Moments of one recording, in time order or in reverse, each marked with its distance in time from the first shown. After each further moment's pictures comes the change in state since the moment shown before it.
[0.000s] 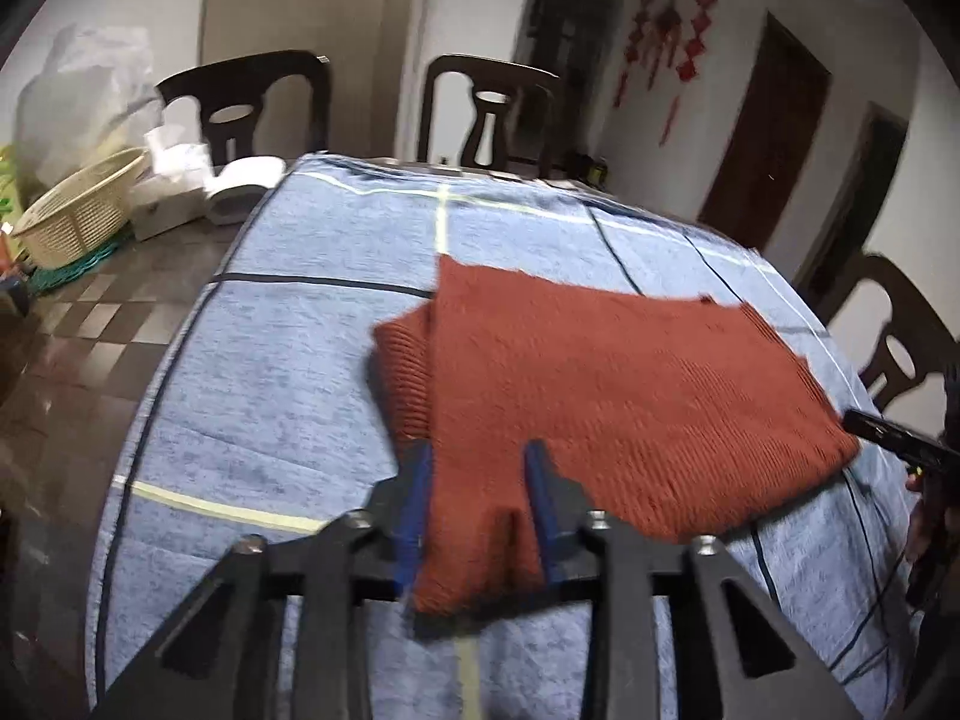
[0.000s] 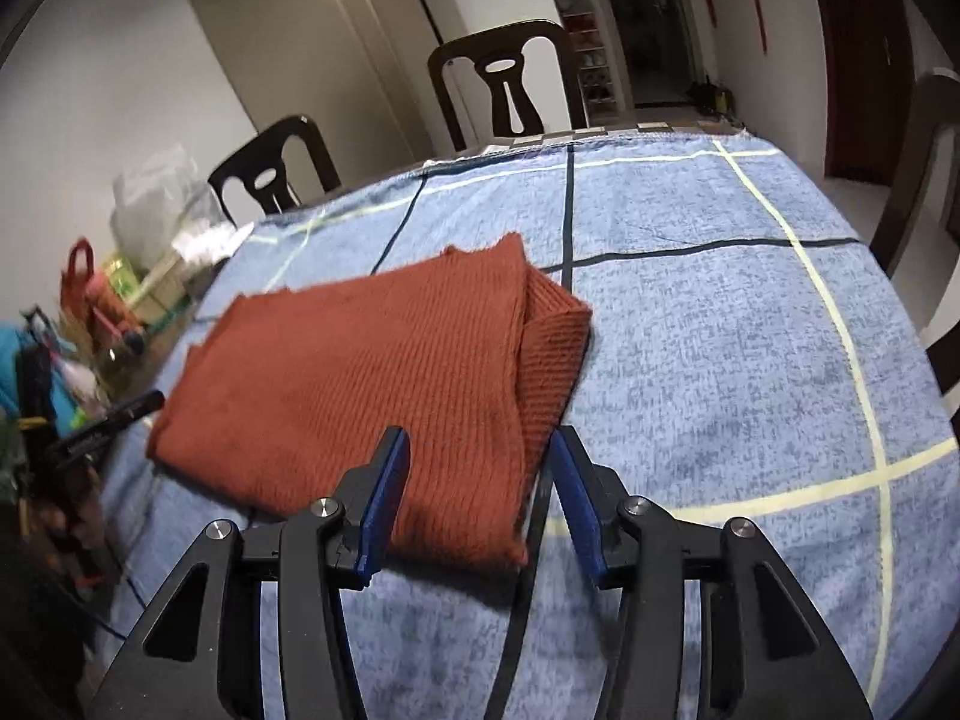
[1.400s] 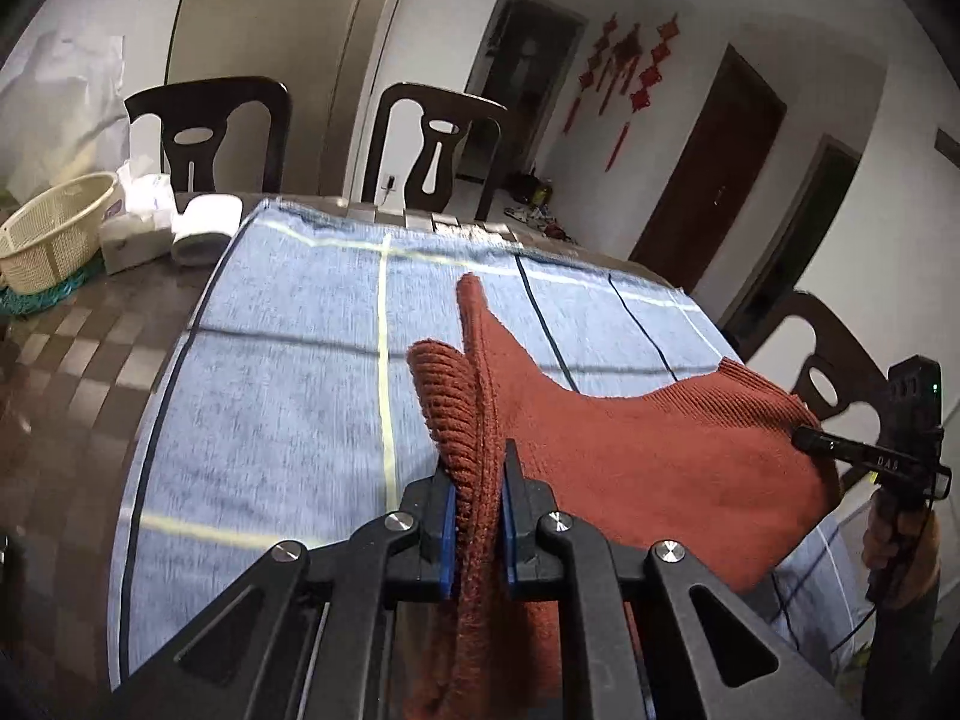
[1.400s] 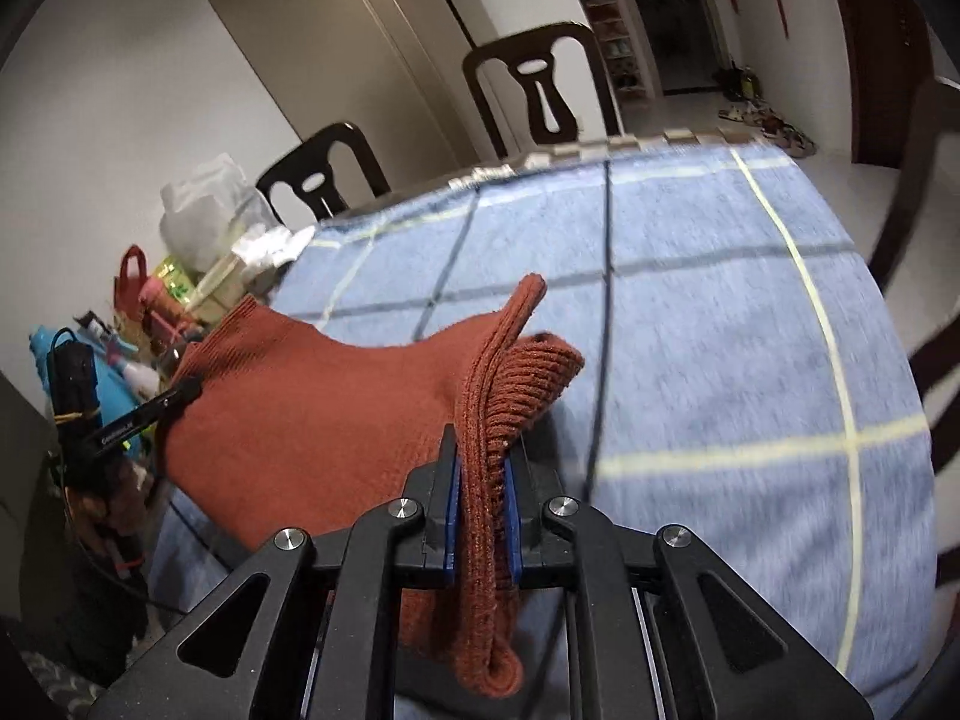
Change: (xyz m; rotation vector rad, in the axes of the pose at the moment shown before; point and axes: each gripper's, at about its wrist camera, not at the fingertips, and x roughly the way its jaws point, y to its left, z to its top) left arm -0.057 -0.008 0.017 0.003 -0.025 -0.179; right arm -0.061 0.016 -0.012 0.011 0.050 0.086
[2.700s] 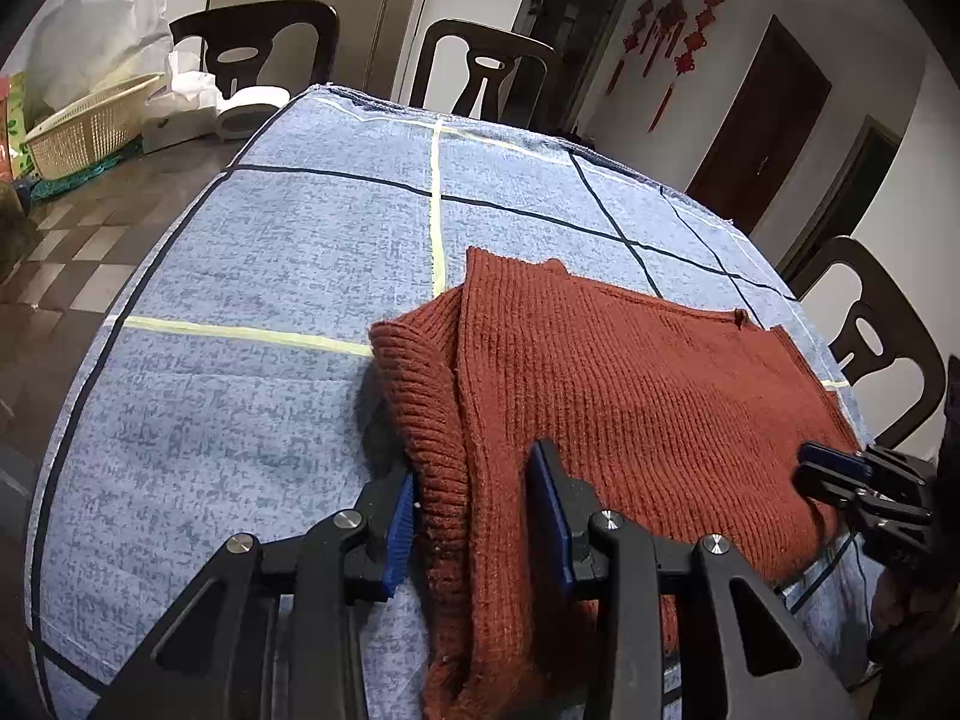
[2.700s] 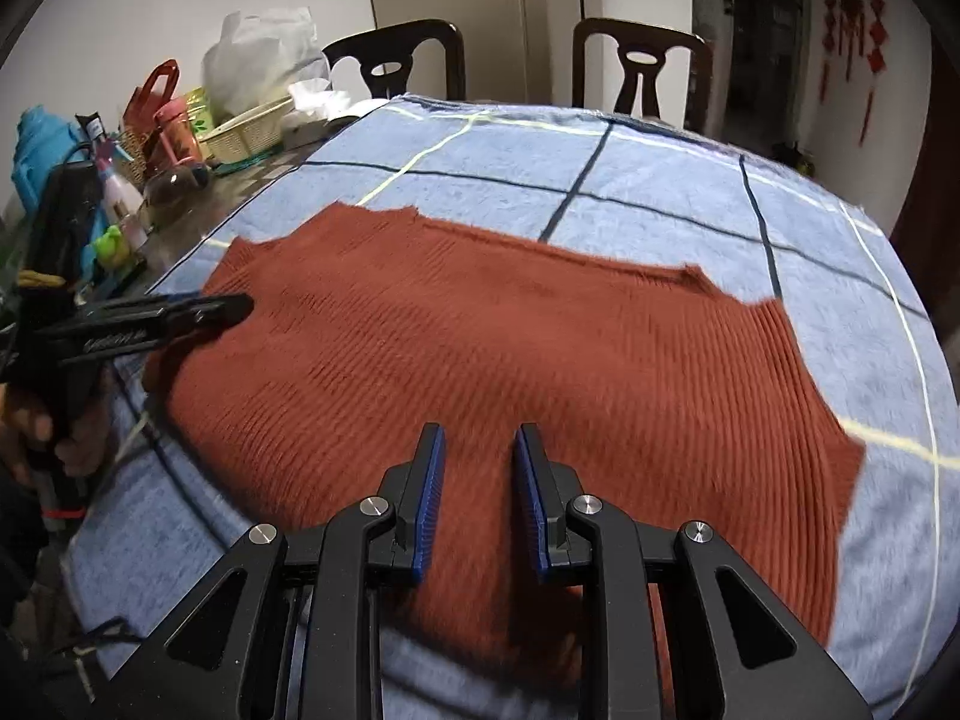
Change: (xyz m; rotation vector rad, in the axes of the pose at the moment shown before) left arm 0.032 0.016 -0.080 -0.049 0.091 0.096; right arm 0.093 0.110 -0.060 -0.349 0.048 -0.127
